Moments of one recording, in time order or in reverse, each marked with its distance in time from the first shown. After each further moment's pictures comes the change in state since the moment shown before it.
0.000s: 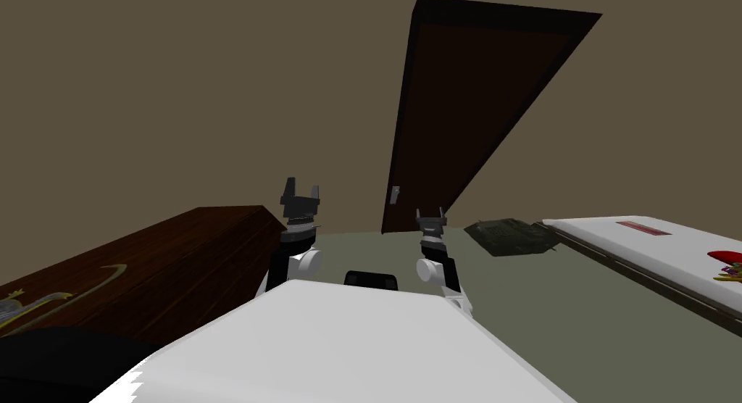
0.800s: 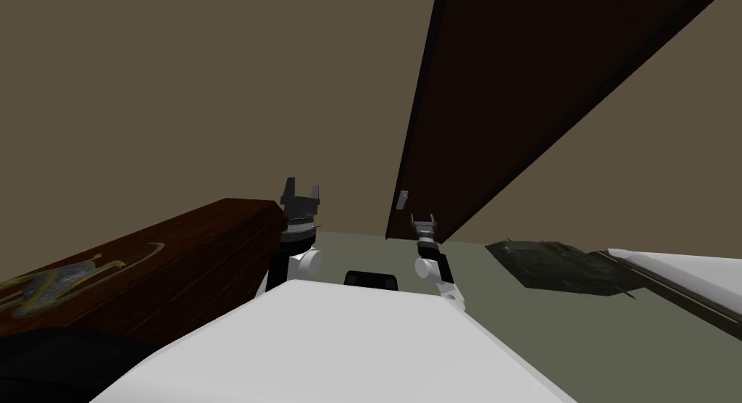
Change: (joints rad) arm -0.073 -0.067 0.038 0.198 -0.174 0.037 -0.223
